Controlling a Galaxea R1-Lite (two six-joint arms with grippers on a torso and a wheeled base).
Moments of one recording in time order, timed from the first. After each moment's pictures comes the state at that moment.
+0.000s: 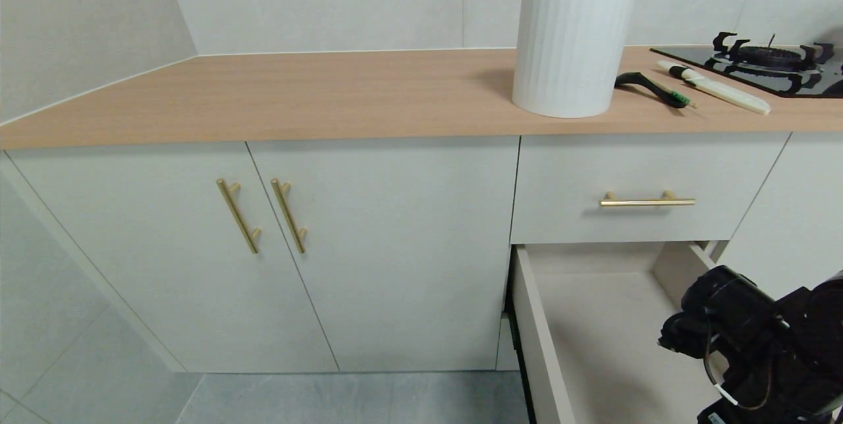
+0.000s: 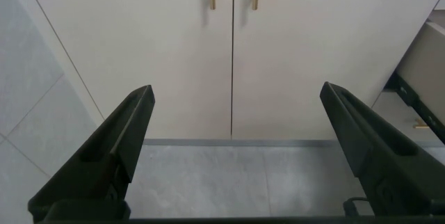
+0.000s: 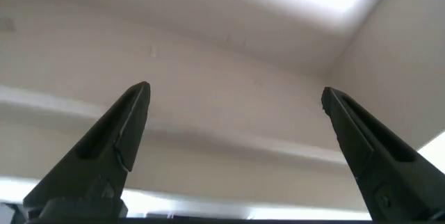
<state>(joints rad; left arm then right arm) 0.00 0.00 0.00 0.00 0.02 0.00 0.38 1.69 -0.72 0.48 -0.15 0.00</state>
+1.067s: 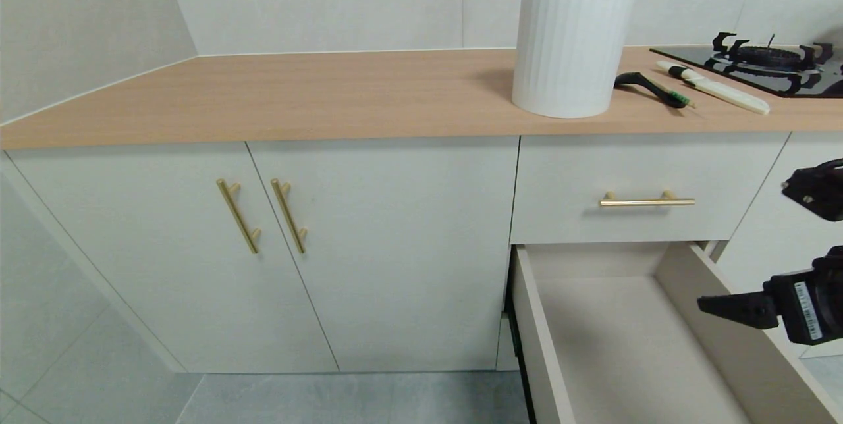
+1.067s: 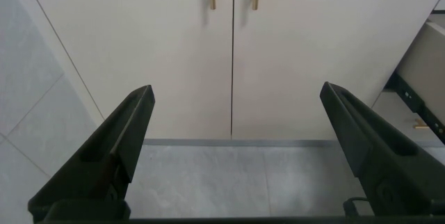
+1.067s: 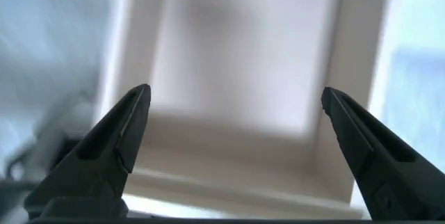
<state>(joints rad) 0.00 0.00 0.00 0.00 0.02 0.00 0.37 1.24 -0.93 0.43 -0.16 0.14</state>
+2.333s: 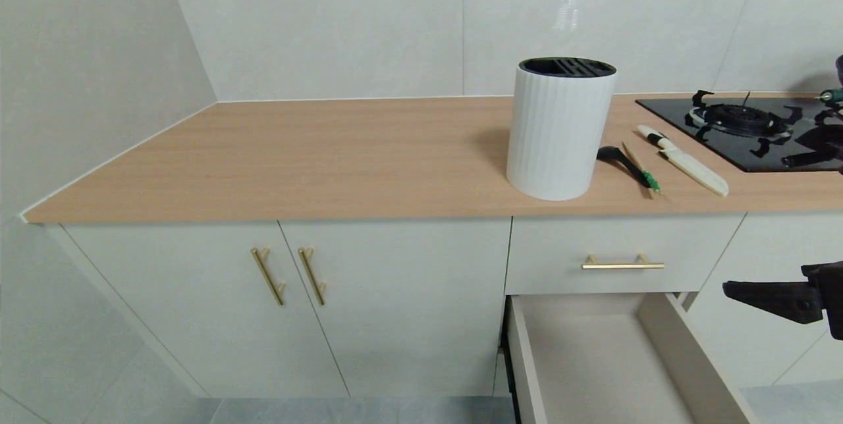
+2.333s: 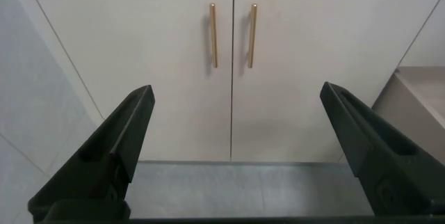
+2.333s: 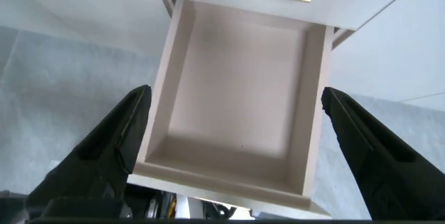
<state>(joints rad) 0.00 0.00 0.00 0.00 0.02 0.00 0.37 1.14 -0.92 0.39 -0.16 0.09</state>
